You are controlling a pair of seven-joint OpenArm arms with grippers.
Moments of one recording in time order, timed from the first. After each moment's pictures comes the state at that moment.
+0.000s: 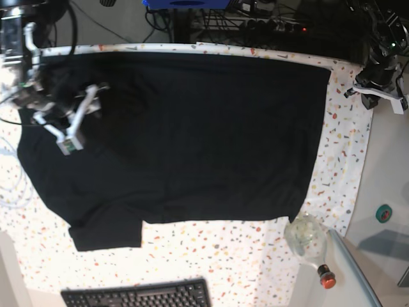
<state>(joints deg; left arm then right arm) 21.0 -8.6 -43.6 88.5 -22.4 -17.8 31.6 -14.8 13.6 2.6 95.6 15.5 24.5 -53.4</state>
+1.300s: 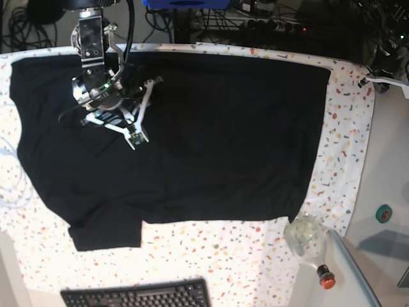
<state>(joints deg) 21.3 -10.0 -48.6 83.3 -22.4 -17.6 31.6 -10.9 -5.0 -0.3 87.5 -15.5 24.9 -49.9</state>
